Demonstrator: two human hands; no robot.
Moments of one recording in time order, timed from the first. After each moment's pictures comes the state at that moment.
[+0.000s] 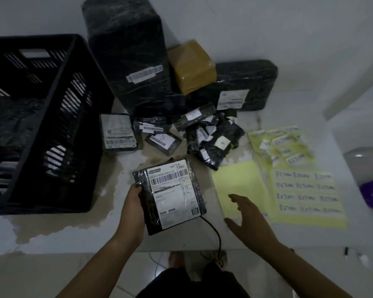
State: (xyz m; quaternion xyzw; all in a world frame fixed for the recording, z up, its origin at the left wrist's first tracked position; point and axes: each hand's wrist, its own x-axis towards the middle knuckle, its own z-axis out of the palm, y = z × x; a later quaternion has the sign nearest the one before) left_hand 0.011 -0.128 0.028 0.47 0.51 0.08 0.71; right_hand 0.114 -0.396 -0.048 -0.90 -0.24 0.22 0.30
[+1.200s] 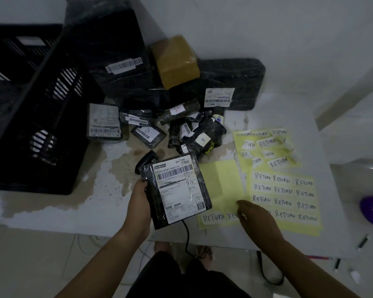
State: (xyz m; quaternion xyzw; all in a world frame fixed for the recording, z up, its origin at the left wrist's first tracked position) left_hand 0.051 -0.236 0.031 0.43 0.54 0.09 0.72; right_hand 0.183 -0.506 -0.095 -0.92 -0.34 0.13 0.13
